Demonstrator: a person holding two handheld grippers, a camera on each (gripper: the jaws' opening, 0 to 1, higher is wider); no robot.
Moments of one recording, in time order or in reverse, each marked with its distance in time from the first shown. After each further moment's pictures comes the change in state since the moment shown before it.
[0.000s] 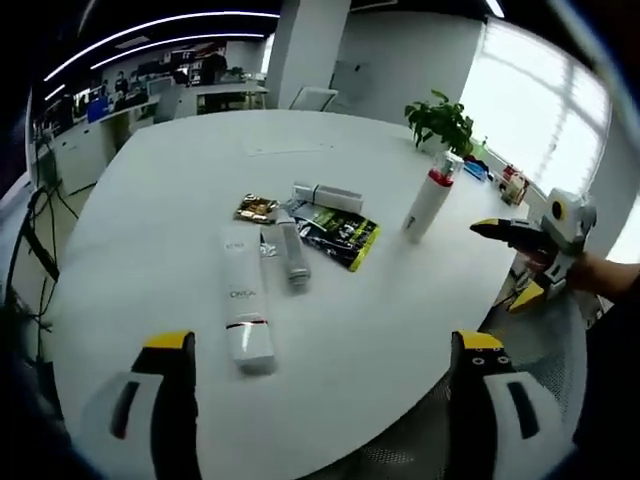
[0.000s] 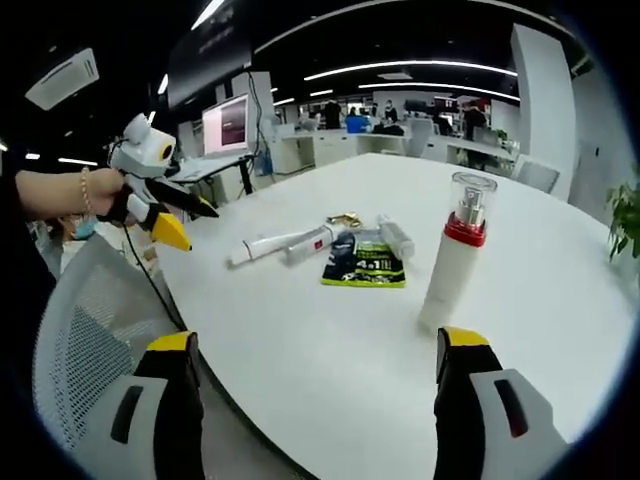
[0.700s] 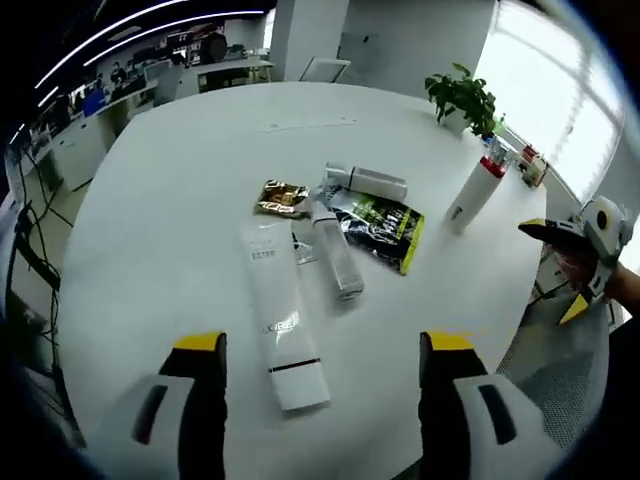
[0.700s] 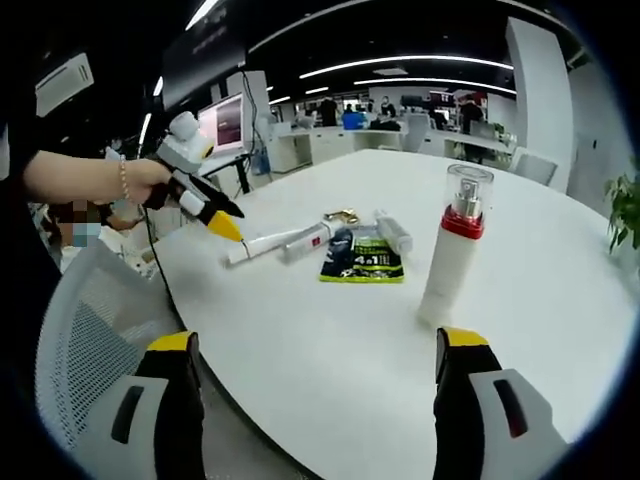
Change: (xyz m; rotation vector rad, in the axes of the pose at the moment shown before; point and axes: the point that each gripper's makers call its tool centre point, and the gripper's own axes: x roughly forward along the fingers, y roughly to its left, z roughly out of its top) left arm 0.047 0.049 0.016 0.021 0.130 0.053; right arm 0.001 -0.003 -0.003 0.024 0.009 -0.010
